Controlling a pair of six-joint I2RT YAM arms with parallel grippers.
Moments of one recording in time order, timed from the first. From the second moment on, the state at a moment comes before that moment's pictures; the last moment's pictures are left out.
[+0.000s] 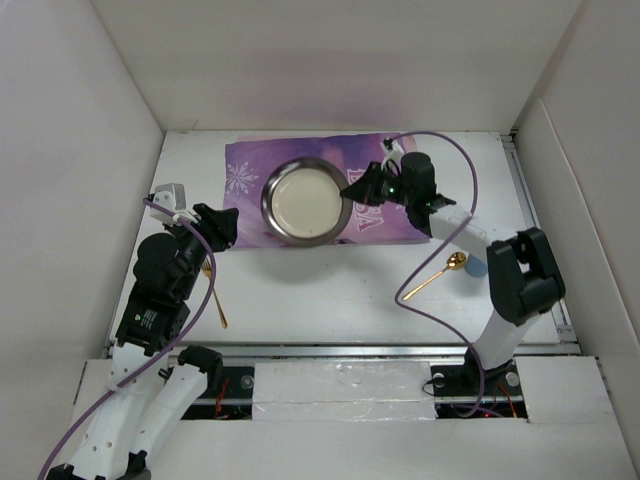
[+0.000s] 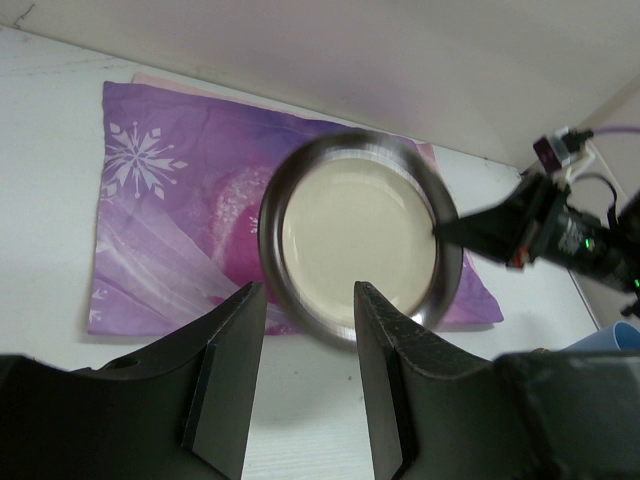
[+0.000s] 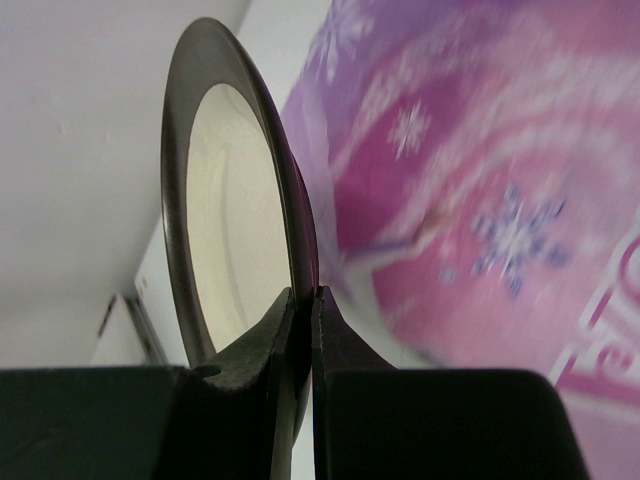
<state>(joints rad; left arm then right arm) -0.31 0.58 0.82 -0.32 -0.10 -0.44 0.42 1.69 1.08 0.31 -0.53 0.63</state>
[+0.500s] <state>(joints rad) -0.31 0.59 0.82 -0.33 -0.14 -0.44 0.30 2.24 1.56 0.28 -0.48 0.79</state>
